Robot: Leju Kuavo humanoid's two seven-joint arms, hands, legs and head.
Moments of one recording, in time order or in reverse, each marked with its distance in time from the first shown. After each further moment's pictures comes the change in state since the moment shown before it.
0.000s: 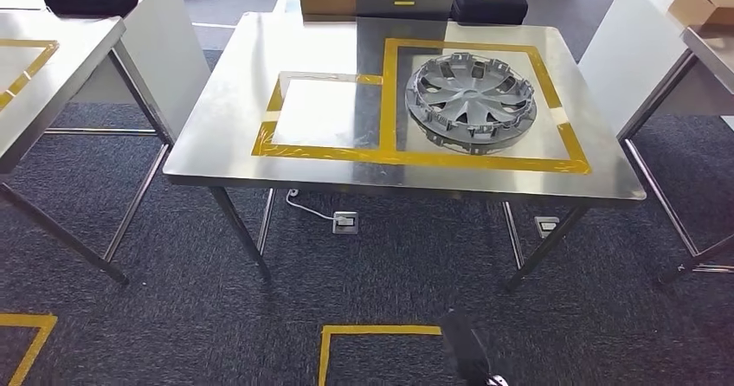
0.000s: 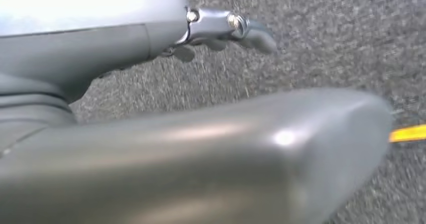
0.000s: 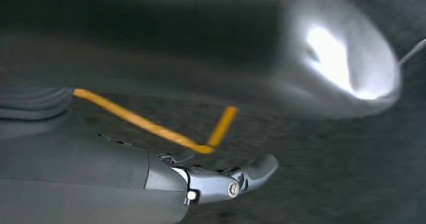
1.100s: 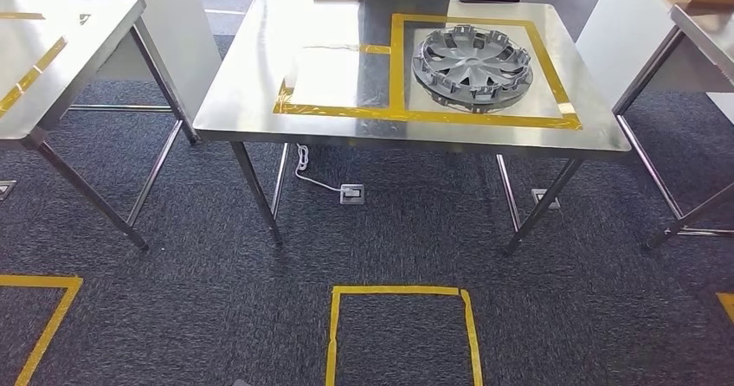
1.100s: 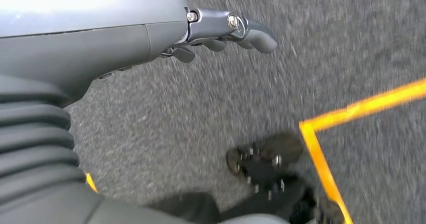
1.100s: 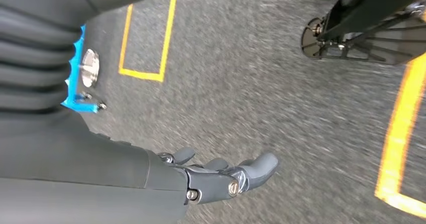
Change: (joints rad) left arm -0.023 -0.042 0.082 -0.037 -0.191 -0.078 0.097; right arm 0.169 -0.056 -0.111 0.222 -0.041 0.129 0.507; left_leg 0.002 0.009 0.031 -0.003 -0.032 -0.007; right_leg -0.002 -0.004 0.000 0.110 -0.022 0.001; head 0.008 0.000
